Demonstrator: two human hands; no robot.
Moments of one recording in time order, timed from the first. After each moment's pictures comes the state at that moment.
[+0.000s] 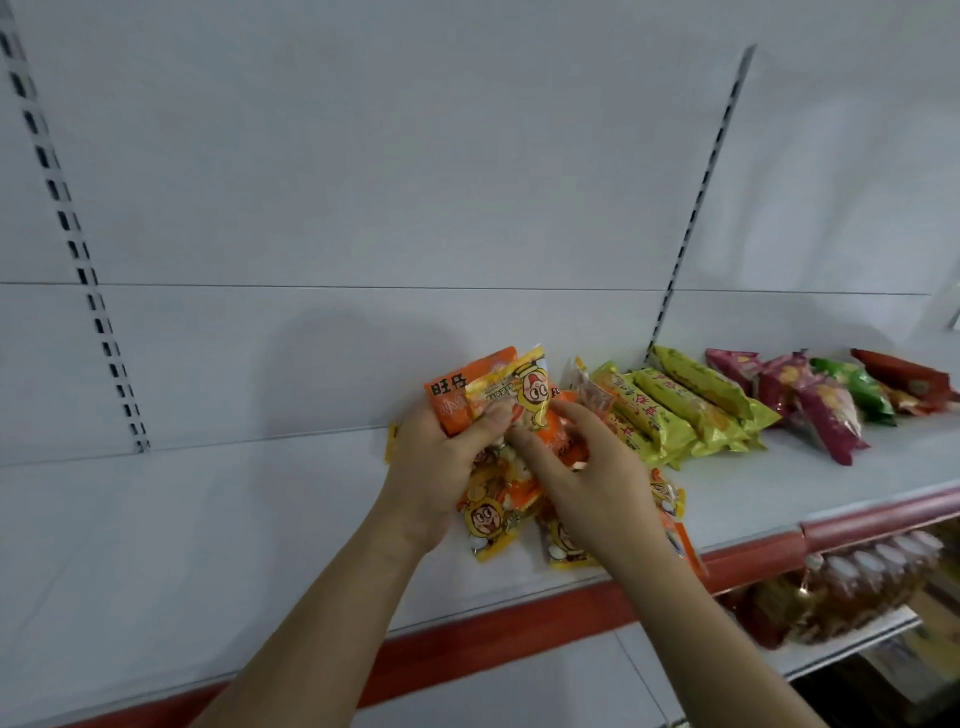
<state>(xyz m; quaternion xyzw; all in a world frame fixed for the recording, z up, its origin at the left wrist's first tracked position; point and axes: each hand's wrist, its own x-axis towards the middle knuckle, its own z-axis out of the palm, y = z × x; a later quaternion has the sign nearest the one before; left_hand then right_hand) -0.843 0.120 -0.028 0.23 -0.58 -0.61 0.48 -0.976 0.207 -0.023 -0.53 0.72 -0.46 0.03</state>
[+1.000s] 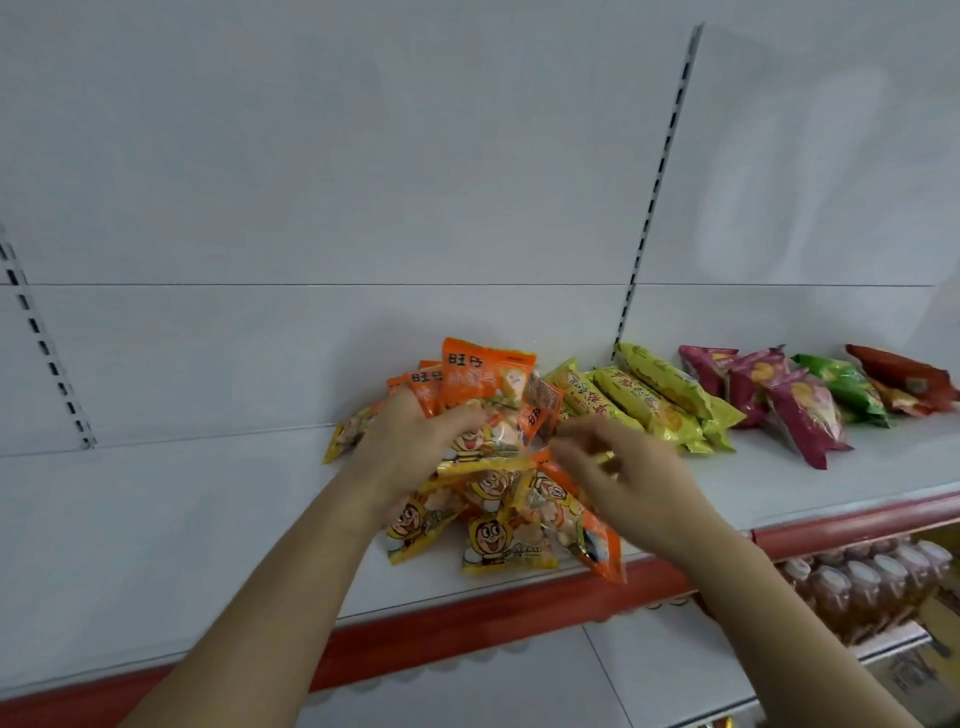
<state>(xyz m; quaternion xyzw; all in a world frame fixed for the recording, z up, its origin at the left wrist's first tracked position) -0.895 0.130 -0.011 0.32 -0.67 -0.55 0.39 -1.097 0.241 -0.015 -0.64 0.69 -0.35 0.03</state>
